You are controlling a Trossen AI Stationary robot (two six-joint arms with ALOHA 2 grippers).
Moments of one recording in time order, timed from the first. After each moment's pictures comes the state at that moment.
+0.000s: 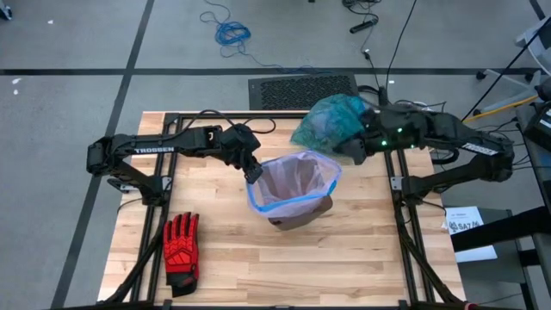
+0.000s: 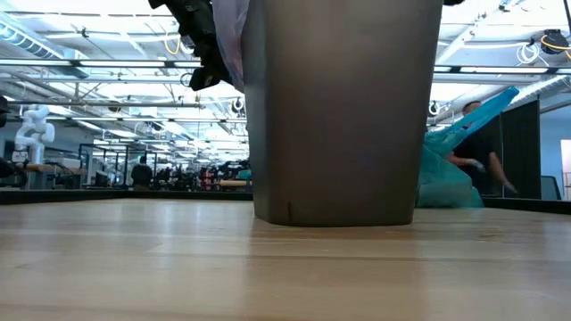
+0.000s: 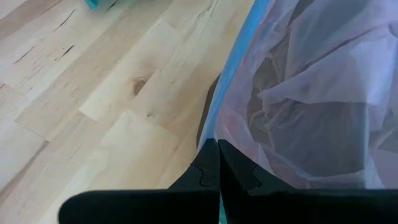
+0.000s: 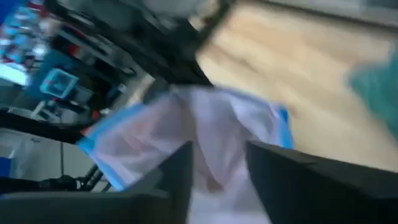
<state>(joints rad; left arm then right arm) 0.22 1.41 1.18 -0.64 0.13 -0.47 -0.10 1.07 1.42 -0.91 0.02 0.84</state>
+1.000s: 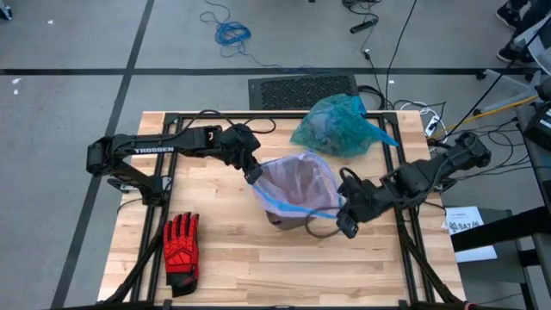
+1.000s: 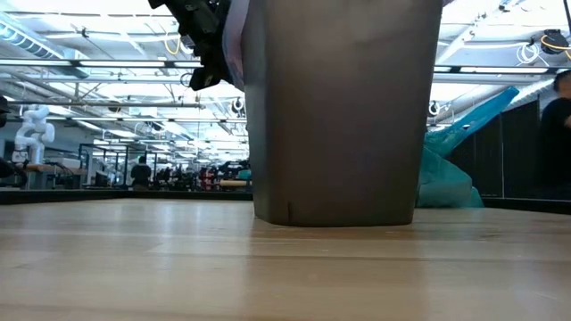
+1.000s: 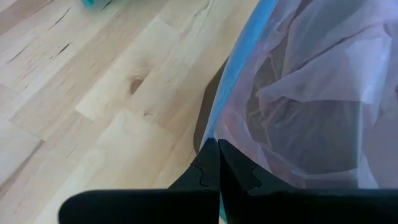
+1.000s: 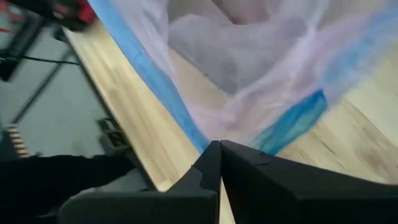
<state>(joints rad) 0.22 1.41 1.18 -0.64 0.15 -0.47 0.47 1.32 1.43 -1.13 0.16 1.19</state>
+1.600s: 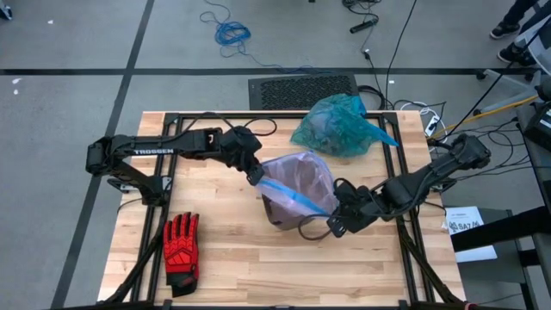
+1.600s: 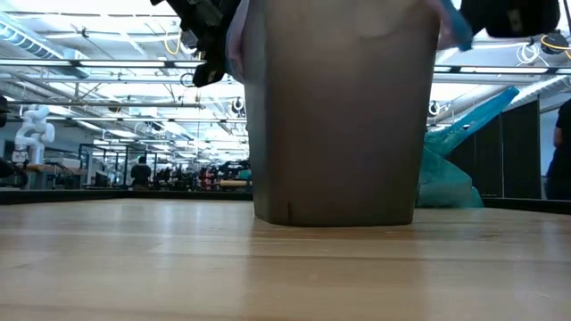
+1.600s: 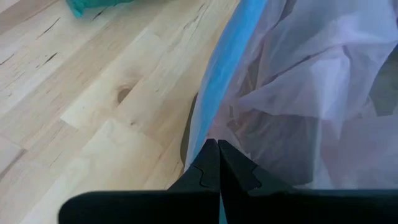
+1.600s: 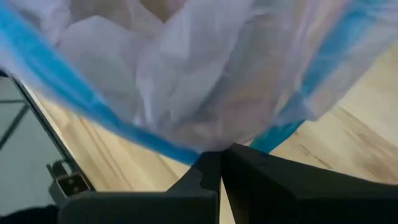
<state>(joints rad) 0.18 1.40 1.18 -0.59 0.12 -0.52 0.49 1.32 1.19 -0.96 0.30 1.32</state>
